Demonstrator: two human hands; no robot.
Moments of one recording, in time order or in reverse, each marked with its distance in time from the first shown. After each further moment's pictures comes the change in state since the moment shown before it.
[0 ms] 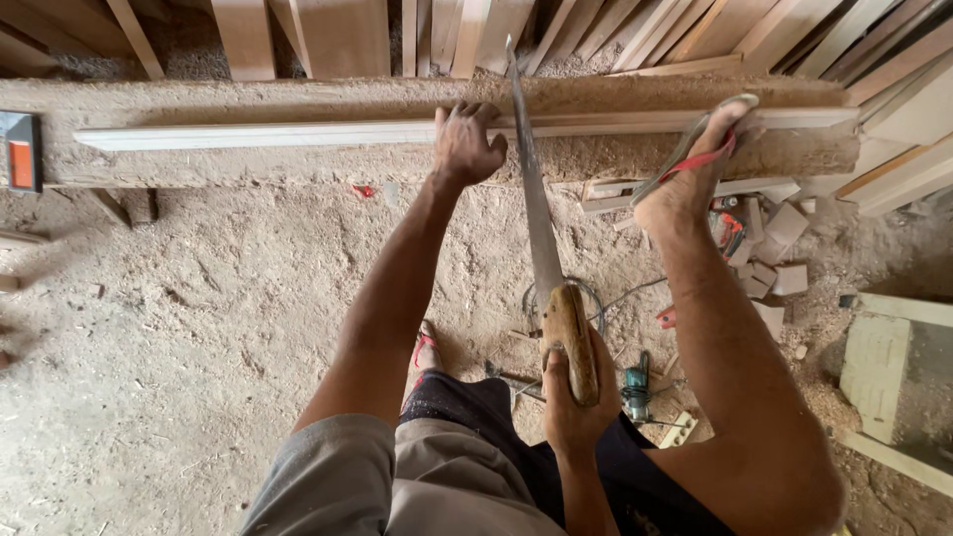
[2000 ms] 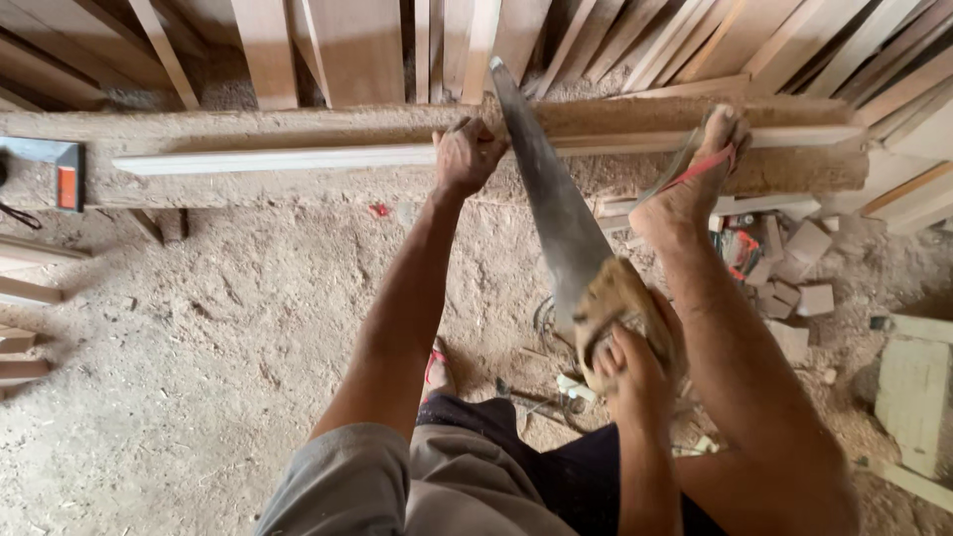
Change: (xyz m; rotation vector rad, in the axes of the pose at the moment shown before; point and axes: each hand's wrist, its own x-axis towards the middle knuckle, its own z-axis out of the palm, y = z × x) left_hand 0.001 0.013 -0.013 -0.050 0.127 -0.100; right_hand 0.100 -0.035 -0.043 0.297 -0.047 0.328
